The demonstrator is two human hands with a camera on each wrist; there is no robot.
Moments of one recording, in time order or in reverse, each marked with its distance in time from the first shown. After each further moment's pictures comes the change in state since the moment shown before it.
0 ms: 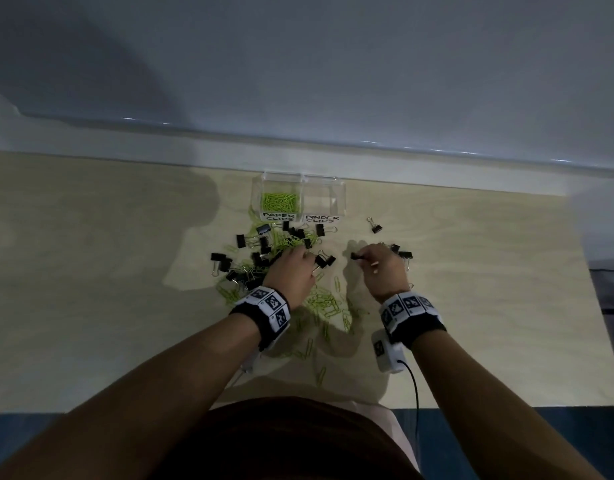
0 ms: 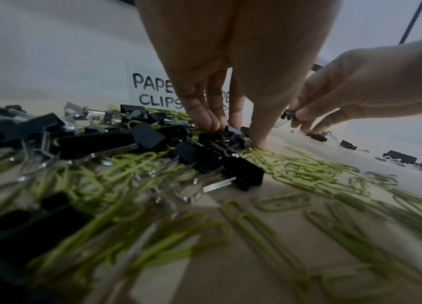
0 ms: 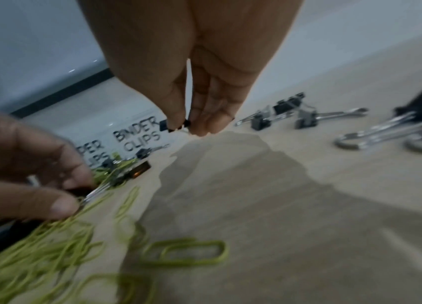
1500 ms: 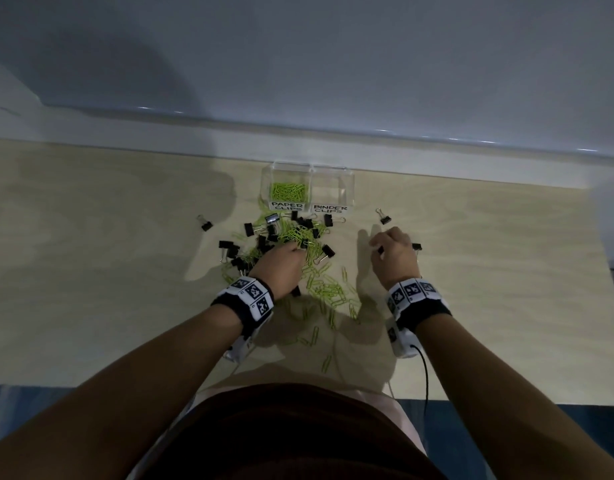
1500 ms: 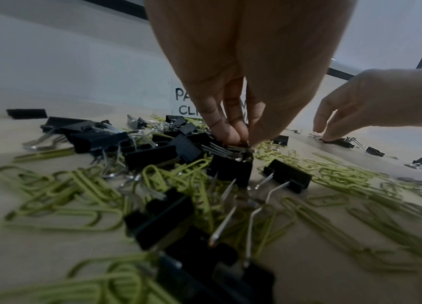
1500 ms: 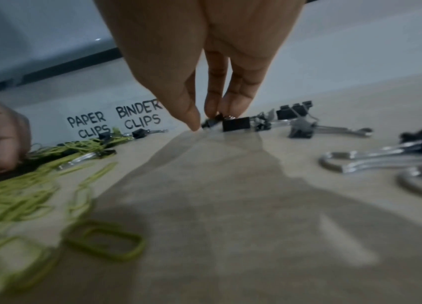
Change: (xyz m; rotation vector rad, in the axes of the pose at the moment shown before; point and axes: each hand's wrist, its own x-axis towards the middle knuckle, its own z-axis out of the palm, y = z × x) left_hand -0.015 -0.030 -0.005 -0.050 -0.074 0.009; right_hand 0.004 0.000 -0.004 -0.278 0.061 -0.075
